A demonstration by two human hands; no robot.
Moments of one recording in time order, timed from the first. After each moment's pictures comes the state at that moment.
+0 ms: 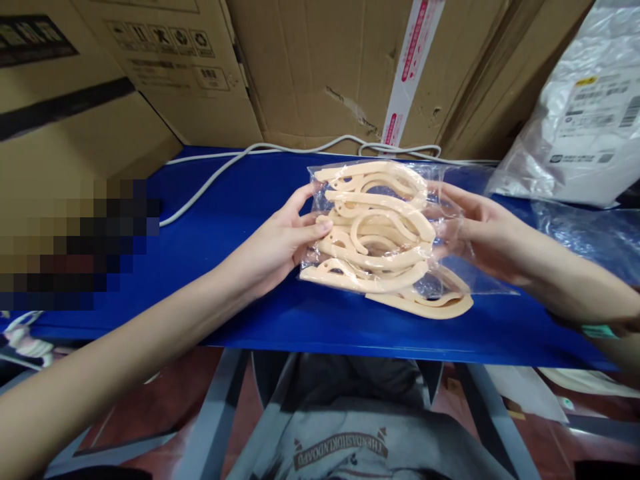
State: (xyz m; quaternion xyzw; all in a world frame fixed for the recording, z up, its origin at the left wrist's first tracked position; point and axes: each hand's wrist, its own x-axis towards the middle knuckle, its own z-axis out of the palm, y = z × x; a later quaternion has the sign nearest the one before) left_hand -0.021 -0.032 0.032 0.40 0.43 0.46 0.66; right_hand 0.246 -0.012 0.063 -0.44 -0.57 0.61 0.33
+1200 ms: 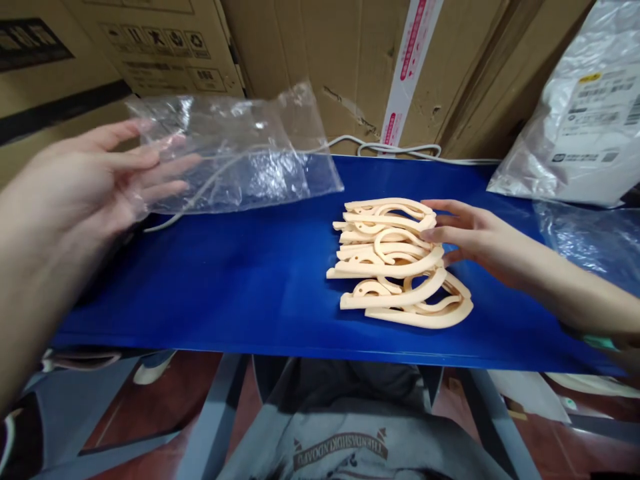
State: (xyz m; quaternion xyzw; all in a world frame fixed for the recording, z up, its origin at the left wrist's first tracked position) left_hand -0.150 -0.011 0.080 0.41 0.64 0.52 0.39; right_hand 0.260 -0.002 0.048 -0.60 -0.58 0.48 0.28
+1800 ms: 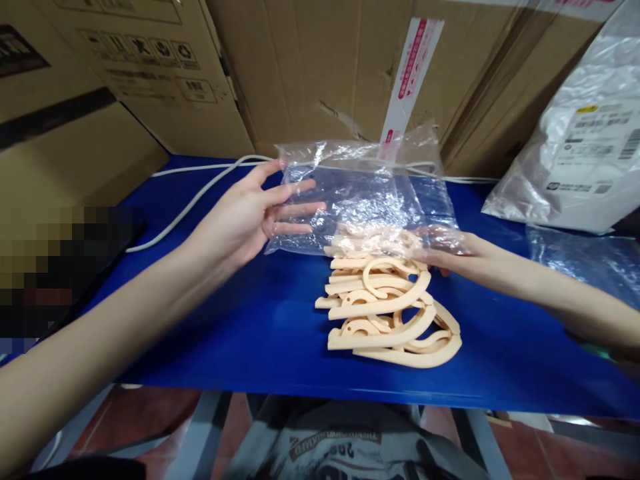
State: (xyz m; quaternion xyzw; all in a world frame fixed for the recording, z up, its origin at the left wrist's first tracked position) left_hand -0.030 0.025 0.070 0.36 0.52 0.52 0.58; right_hand 0.288 0.029 0.061 -0.55 -0.71 0.43 0.11
